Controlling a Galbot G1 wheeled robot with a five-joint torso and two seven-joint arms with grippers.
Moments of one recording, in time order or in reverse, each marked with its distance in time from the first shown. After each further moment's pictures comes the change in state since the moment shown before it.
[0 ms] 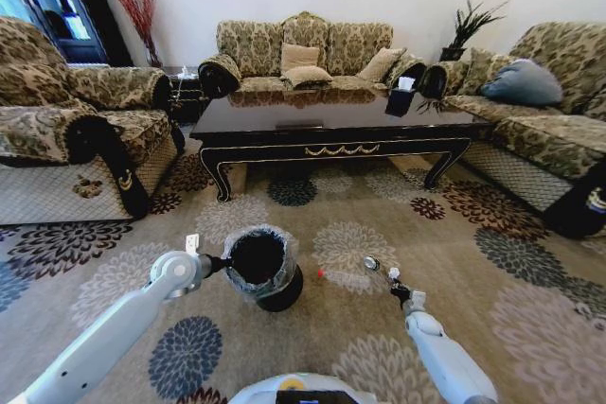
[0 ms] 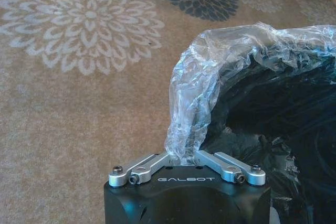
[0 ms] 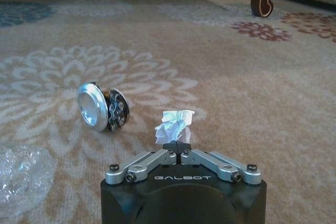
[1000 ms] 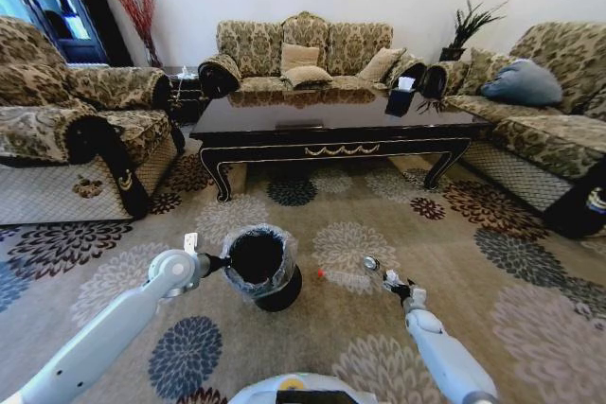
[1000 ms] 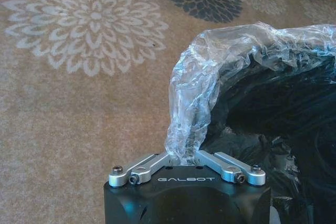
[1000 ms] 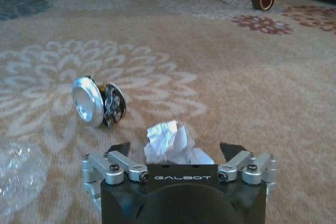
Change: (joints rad) left arm -0.010 0.011 0.000 0.003 -0.027 0.000 -0.020; right arm 0.049 0.005 -0.024 -0.085 0.011 0.010 -0.016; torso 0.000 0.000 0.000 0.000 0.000
